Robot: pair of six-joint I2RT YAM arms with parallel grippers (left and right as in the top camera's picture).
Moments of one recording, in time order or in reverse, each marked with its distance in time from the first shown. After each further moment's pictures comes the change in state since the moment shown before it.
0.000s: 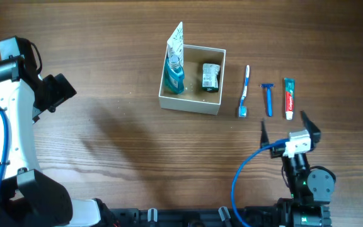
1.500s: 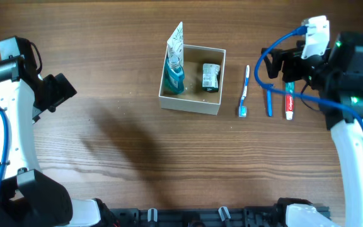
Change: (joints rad) left arm 0.000 0.000 0.000 0.003 0.008 0.000; right arm 0.000 1.274 1.186 -0.539 -0.115 0.135
